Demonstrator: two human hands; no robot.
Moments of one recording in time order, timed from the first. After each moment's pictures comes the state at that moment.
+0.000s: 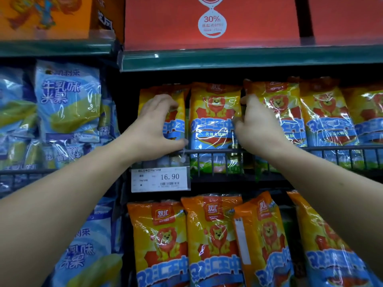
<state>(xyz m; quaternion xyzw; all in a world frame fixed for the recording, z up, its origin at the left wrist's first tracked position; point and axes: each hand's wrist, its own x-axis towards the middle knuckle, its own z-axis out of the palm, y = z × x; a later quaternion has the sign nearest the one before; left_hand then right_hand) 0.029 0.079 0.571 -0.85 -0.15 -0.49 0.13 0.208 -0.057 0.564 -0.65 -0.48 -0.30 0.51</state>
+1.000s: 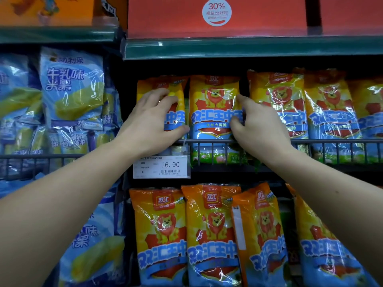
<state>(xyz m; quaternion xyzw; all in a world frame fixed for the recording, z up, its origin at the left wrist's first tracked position) 0.027 0.070 0.554 -0.82 -0.21 -0.51 0.16 0.219 -0.053 0.544 -0.65 -0.49 -0.37 0.44</state>
